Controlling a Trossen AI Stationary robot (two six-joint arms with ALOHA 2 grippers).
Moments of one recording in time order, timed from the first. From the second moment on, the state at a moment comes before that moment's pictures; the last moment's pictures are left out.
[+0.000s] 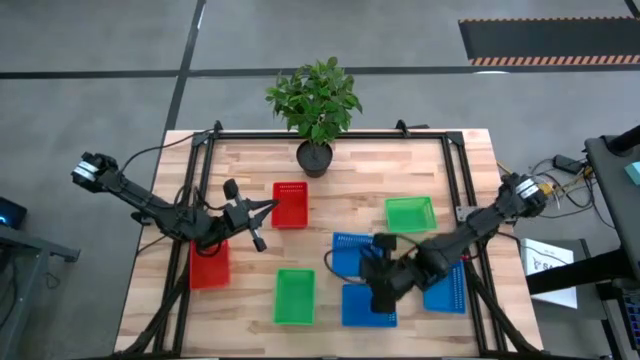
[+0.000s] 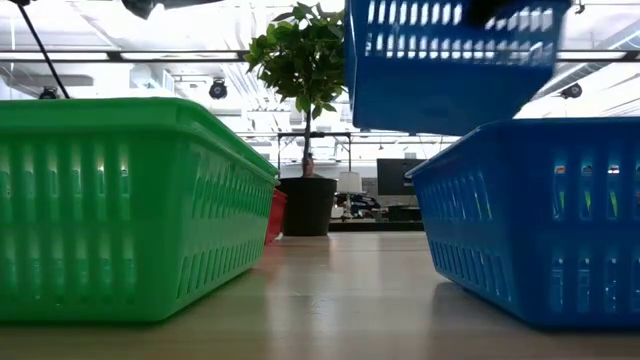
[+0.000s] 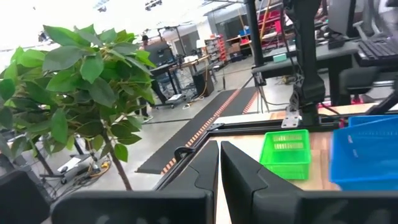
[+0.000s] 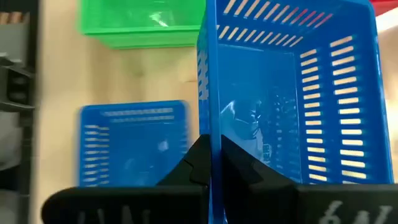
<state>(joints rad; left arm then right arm) -0.46 0.98 0.56 0.54 -0.95 0.32 0.57 1.67 1.43 -0.86 0.32 0.57</state>
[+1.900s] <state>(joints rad) -0.54 1.01 0.56 0.53 -0.94 0.29 0.91 2.17 1.88 -1.24 0.53 0.94</state>
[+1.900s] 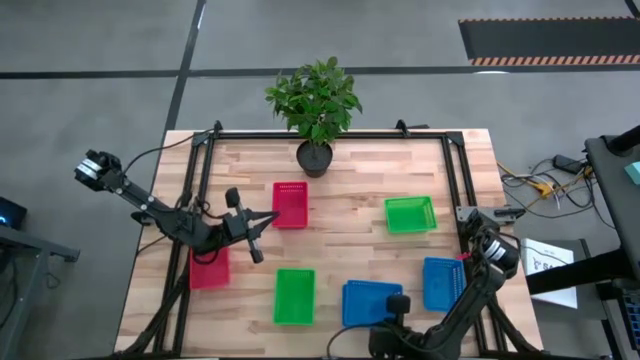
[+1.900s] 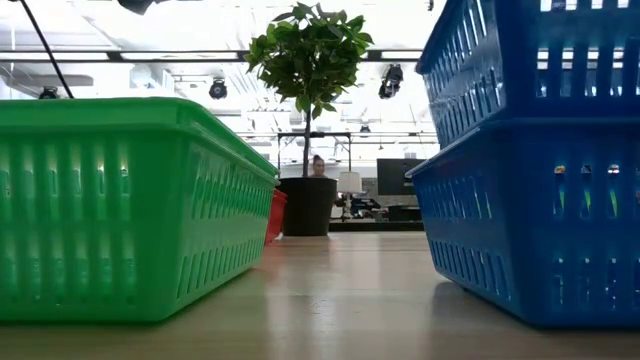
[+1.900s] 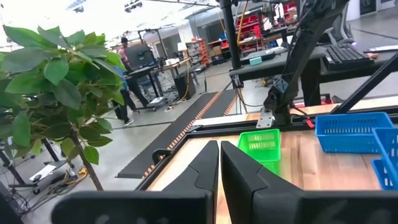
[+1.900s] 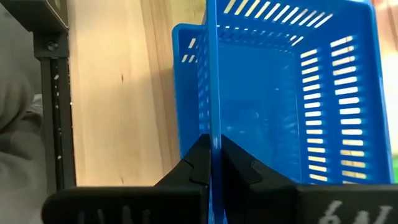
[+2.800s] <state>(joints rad) -0.55 1.02 0.56 0.53 -0.94 0.27 0.89 2.19 1.88 -1.24 0.45 0.98</state>
